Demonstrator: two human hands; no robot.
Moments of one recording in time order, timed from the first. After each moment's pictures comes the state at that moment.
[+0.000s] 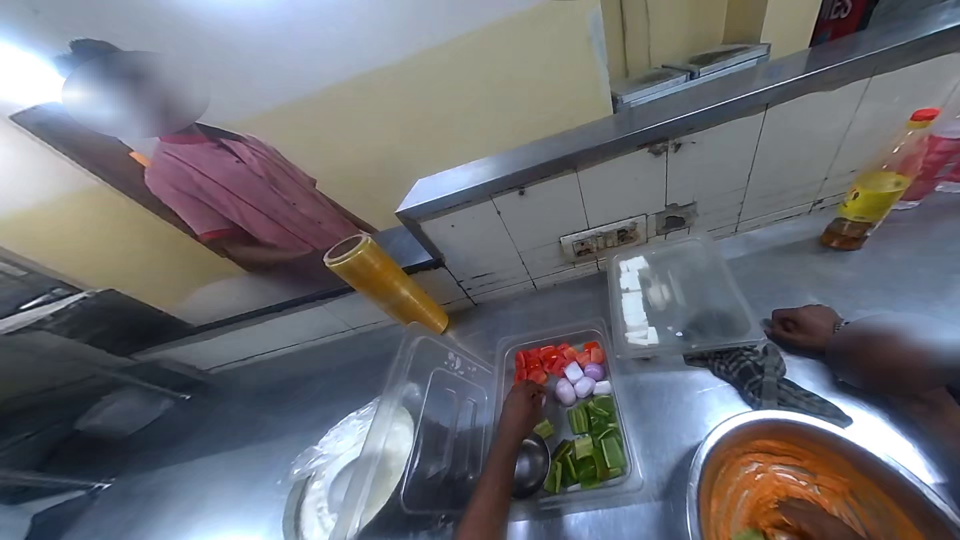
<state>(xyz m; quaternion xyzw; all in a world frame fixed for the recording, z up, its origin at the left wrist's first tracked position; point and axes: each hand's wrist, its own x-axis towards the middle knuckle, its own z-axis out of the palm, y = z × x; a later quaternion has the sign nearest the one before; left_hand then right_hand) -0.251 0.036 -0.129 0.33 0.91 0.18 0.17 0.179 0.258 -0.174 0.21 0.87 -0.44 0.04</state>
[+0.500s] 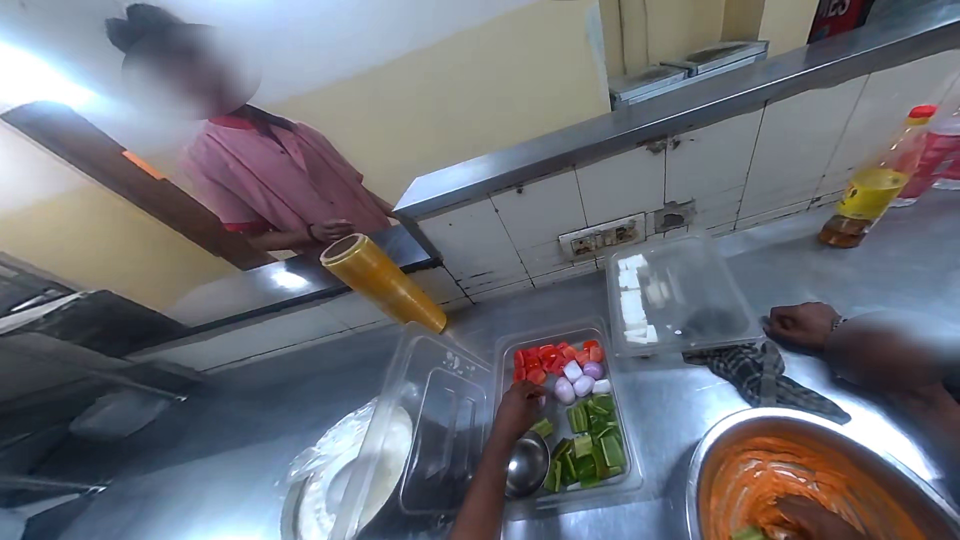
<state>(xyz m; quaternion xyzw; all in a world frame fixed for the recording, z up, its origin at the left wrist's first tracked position) -0.256 0.031 -0.126 0.32 0.90 0.20 0.21 0.178 0.259 -0.173 0.21 0.87 -0.44 0.04</state>
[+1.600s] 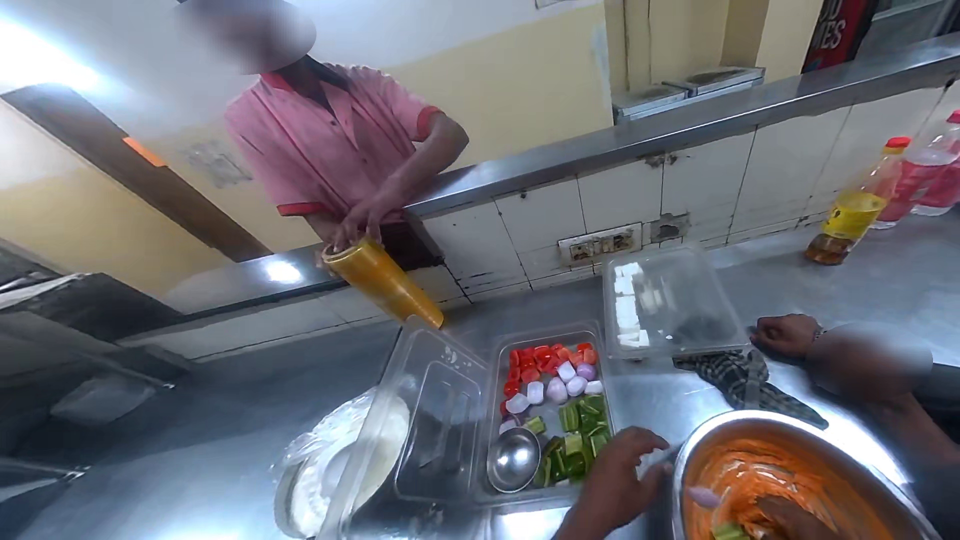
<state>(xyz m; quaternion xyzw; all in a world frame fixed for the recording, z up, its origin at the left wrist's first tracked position) -0.060 0.075 -0.091 0.52 0.72 0.39 0.22 0.179 0.256 -0.168 0.22 0.87 -0.45 0.05</state>
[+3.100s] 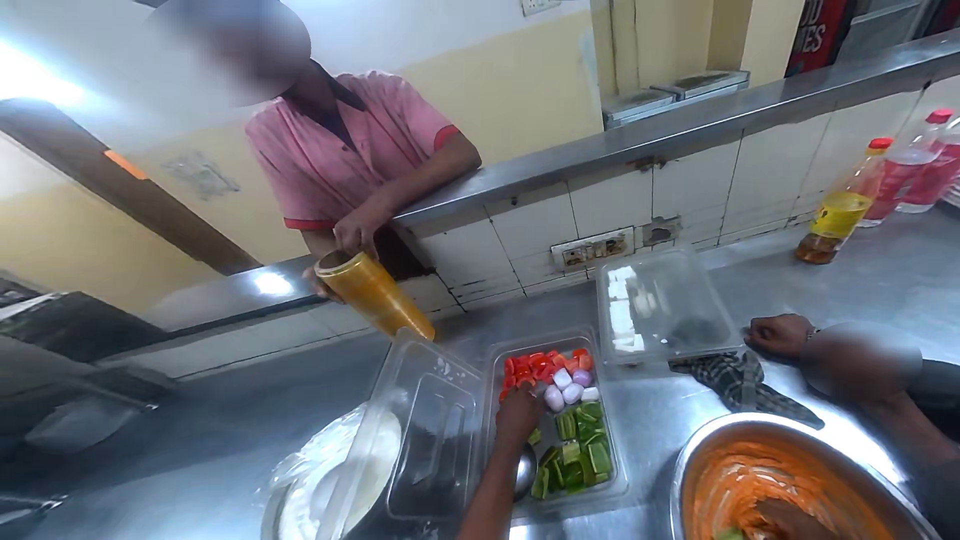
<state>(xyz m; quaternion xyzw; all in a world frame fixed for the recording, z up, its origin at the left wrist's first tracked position) -0.233 0.061 -0.120 0.22 0.95 0.13 0.18 0.179 0.257 -0.171 0.23 0.87 -0.44 0.05</state>
